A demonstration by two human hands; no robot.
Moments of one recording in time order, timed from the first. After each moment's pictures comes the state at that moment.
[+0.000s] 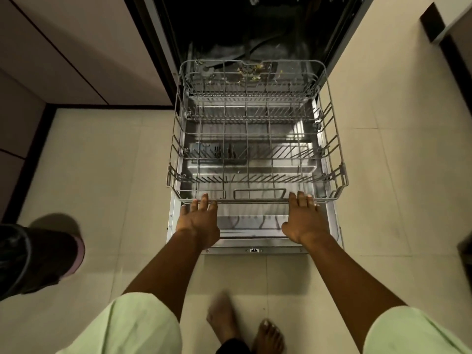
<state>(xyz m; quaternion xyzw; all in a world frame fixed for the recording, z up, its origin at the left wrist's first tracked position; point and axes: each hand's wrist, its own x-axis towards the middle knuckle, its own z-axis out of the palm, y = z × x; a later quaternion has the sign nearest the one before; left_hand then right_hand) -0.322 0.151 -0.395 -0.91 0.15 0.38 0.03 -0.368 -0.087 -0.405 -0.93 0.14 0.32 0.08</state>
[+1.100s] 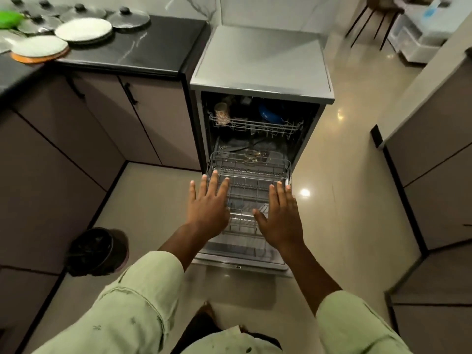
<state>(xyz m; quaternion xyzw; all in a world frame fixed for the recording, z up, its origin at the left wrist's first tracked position) -0.419 0.119 0.064 -0.99 0.12 0.08 -0.05 -0.450 -0.061 0.032 -0.98 0.04 0.00 0.17</state>
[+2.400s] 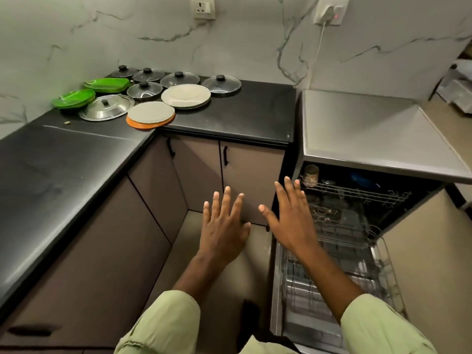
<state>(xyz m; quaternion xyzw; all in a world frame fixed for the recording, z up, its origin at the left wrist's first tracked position) -0.221 0.490 0.112 -0.99 0.08 0.00 -0.14 -0.199 0.316 0.116 -0.98 -0.05 -0.07 0.20</state>
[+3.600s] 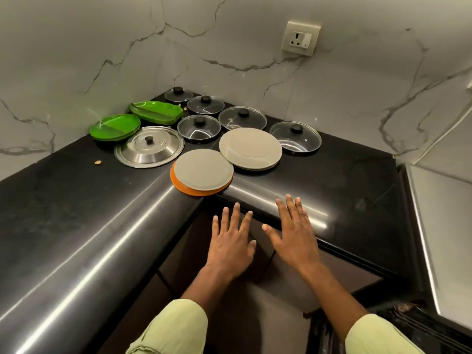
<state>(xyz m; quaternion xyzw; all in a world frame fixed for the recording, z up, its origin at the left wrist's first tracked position) 0.142 0.697 0.099 -0.99 -0.02 0.04 -0.16 0.194 0.538 0.108 -0.97 -0.16 -0.03 0.18</state>
